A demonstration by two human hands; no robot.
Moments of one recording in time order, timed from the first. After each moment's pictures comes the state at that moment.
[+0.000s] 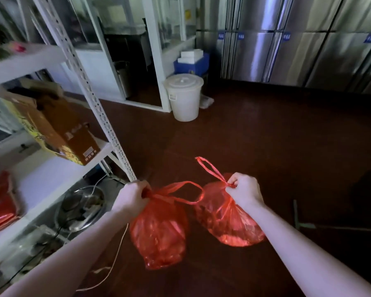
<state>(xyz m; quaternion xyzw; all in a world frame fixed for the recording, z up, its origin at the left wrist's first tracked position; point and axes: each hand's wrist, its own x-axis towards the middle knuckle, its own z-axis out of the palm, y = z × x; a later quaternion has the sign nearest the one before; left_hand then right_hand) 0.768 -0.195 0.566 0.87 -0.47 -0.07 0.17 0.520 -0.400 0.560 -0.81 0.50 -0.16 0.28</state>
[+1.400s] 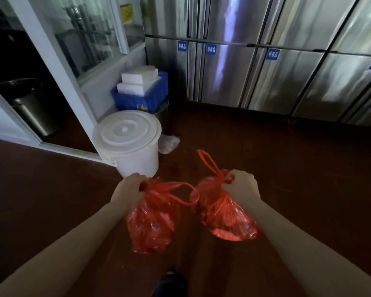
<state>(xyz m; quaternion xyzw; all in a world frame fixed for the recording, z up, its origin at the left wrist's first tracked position) 1.266 -1.220 0.532 0.80 -0.55 -0.13 0.19 0.975 -1.365 0.555 -0.75 0.58 -0.14 0.28</state>
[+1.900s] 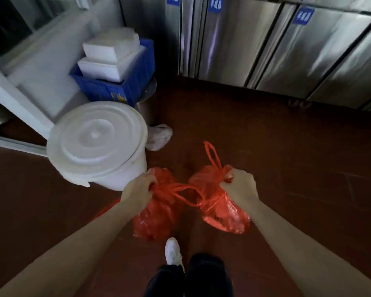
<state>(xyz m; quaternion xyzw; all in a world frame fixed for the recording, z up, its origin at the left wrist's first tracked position) 1.409 -1.546 0.418 0.78 -0.57 -0.21 0.13 1.142 -1.673 0.461 -0.71 0.63 -0.05 0.31</state>
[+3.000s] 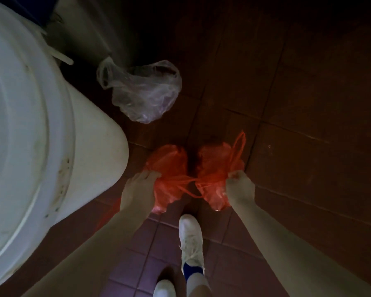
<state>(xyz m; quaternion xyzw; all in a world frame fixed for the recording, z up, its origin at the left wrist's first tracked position) 1.540 -1.869 -0.047 0.82 -0.45 -0.34 0.04 1.332 -2.006 -0.071 -0.53 0.73 0.07 0.43</state>
